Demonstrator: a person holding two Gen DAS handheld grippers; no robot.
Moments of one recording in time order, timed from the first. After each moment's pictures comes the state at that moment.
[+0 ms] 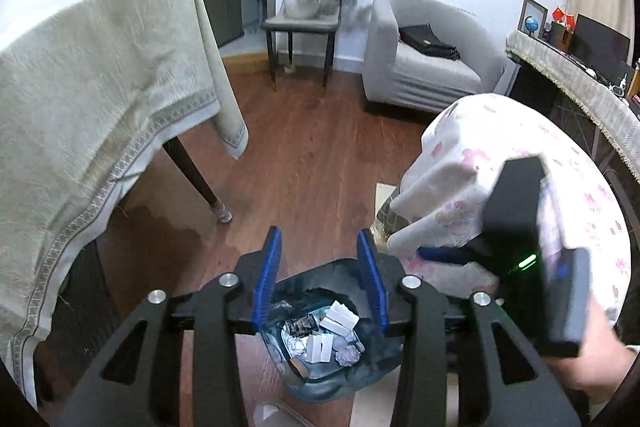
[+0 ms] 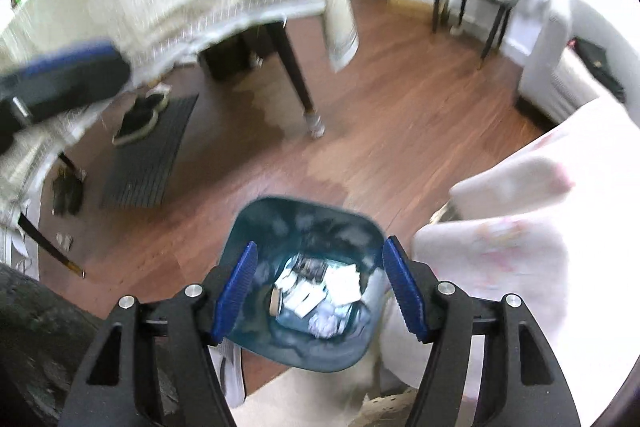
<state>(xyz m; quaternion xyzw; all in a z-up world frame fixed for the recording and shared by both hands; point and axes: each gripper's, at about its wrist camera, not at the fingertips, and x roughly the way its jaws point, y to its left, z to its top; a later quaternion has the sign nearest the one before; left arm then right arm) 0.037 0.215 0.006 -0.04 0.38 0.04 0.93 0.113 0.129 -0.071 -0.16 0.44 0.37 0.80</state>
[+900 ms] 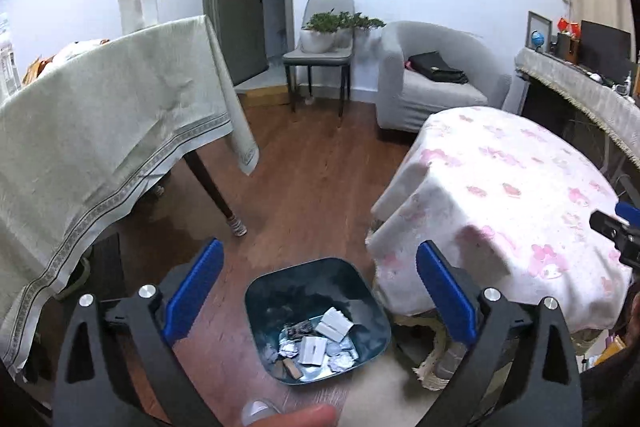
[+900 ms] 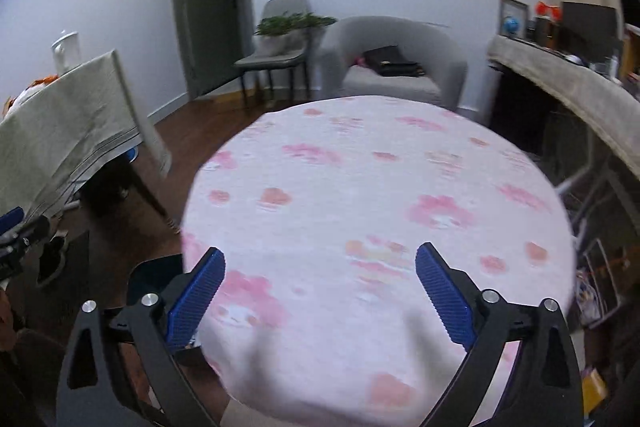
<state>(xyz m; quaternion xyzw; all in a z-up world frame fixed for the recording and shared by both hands) -0.029 0.132 0.021 -0.02 0.32 0.09 0.94 0.024 -0.144 -0.002 -0.01 0.32 0.10 0.94</state>
